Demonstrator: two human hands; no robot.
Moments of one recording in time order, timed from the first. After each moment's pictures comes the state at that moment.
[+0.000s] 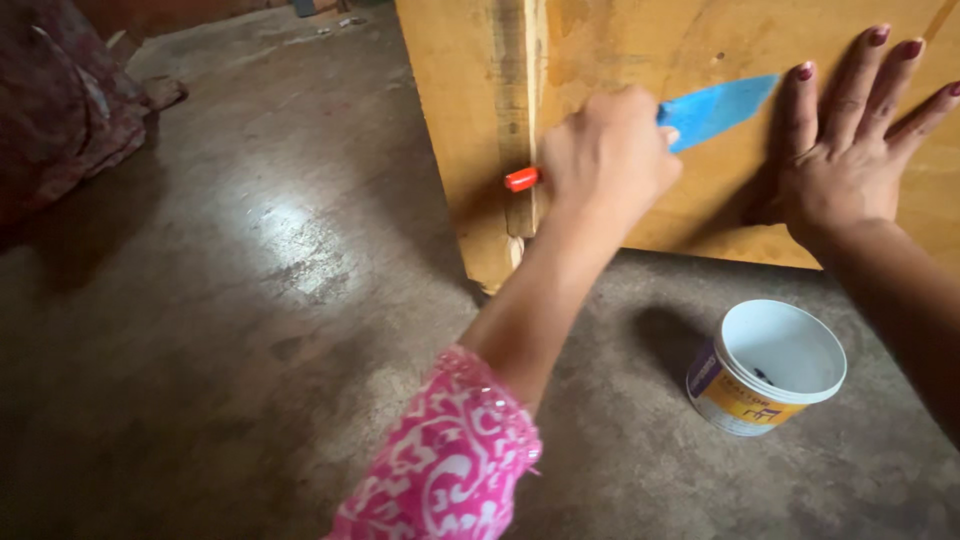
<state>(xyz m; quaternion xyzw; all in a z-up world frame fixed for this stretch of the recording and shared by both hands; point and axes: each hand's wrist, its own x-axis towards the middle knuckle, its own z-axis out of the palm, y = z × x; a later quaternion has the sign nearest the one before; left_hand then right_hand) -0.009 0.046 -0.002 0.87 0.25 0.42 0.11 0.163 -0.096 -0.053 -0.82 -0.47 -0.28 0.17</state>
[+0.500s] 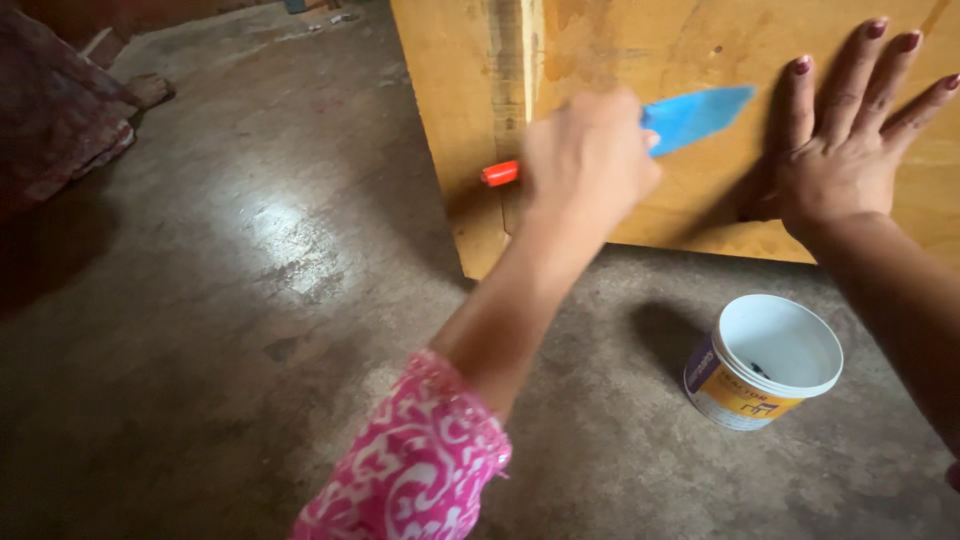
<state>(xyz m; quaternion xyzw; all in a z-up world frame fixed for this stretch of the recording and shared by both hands) -0.030 0.050 0.001 0.89 0.23 0.38 0.06 0.210 -0.094 -0.086 -0.82 -0.45 -0.35 0.08</state>
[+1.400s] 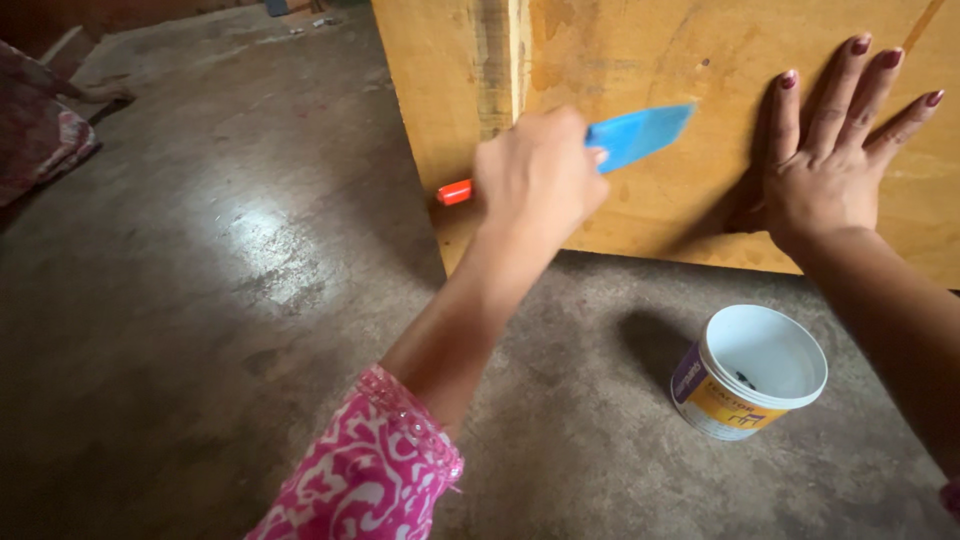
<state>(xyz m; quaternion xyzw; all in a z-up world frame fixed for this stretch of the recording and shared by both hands) -0.042 0.073 -0.002 0.89 0.26 0.35 0.08 0.173 -0.094 -0.062 -0.81 -0.47 -0.31 0.15</state>
